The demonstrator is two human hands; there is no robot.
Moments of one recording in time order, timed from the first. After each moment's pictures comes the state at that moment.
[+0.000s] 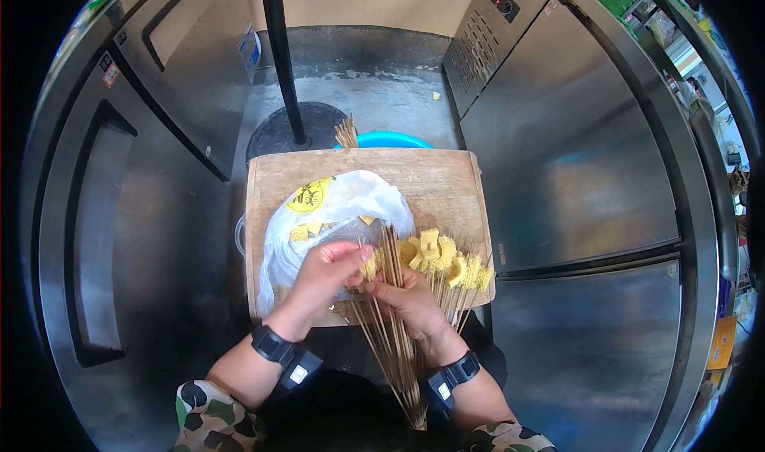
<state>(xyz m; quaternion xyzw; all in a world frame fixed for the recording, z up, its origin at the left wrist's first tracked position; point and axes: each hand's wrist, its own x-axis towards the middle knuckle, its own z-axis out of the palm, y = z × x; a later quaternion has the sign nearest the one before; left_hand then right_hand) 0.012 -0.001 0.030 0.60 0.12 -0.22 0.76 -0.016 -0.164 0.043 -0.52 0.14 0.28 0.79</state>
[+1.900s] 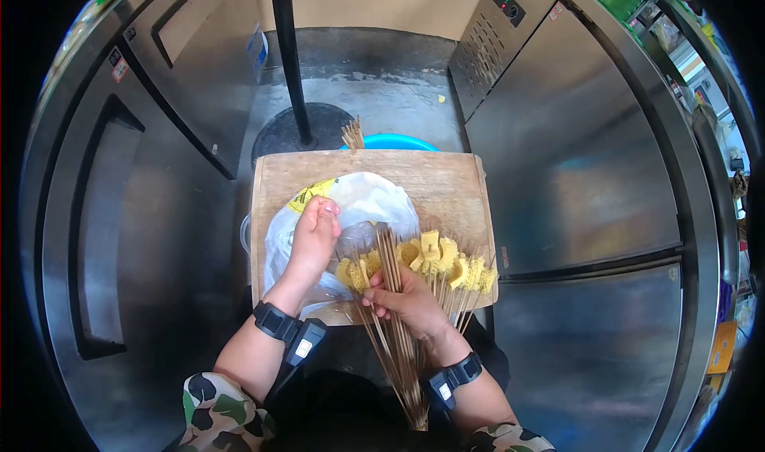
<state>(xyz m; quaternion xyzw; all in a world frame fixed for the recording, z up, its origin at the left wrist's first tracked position) 0.047 0.016 0.016 0.63 0.10 -0.06 0.77 -0.014 -0.166 0.039 -0.54 0.09 0.33 0.77</state>
